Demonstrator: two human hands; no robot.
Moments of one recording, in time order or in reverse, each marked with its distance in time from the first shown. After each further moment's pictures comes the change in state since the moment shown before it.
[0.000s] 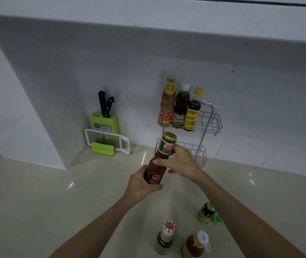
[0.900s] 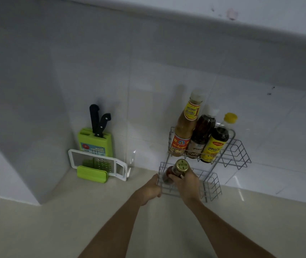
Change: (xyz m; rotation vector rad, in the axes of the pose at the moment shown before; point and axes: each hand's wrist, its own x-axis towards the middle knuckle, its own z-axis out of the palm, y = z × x) left_hand 0.184 -0.007 -0.002 0.002 -0.415 -0.326; right_hand 0.153 0.093 0.048 -0.094 0.475 0.158
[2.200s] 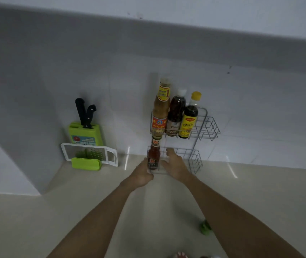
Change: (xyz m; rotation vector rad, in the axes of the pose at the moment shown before) left_hand -0.076 0.011 0.025 0.258 0.085 0.154; right_hand -0.034 -0.009 -0.041 -0.178 -0.311 -0.022
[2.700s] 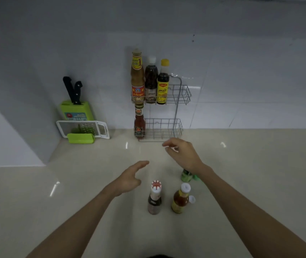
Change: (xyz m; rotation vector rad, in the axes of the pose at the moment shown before) left_hand -0.122 -0.068 0.077 0.058 -0.181 0.168; right_hand -0.167 0.061 -0.044 0.027 0.159 -0.329
